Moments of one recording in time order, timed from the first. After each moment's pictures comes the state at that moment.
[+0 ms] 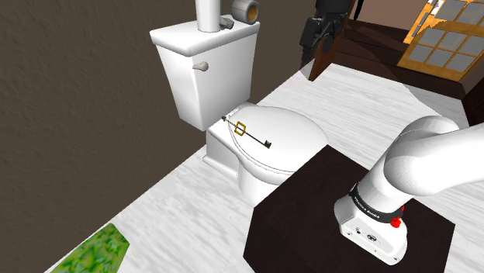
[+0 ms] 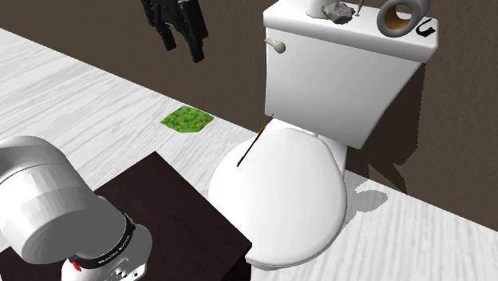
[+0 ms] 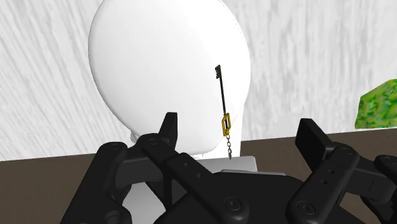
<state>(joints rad) 0.01 -0.76 0.05 -2.32 -0.05 1.61 0.05</state>
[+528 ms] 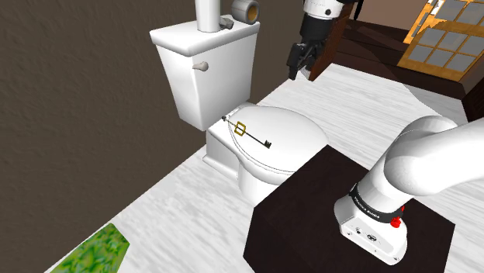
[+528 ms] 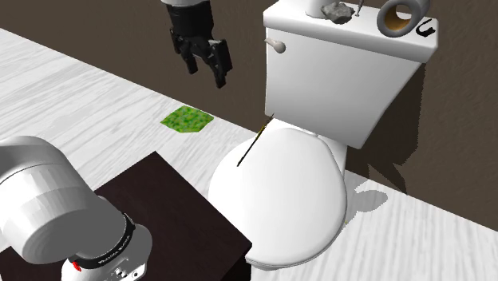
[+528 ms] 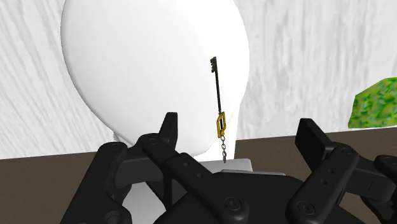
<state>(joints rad) 0.01 -0.68 -0.01 -2.45 -0.04 1.83 -0.02</state>
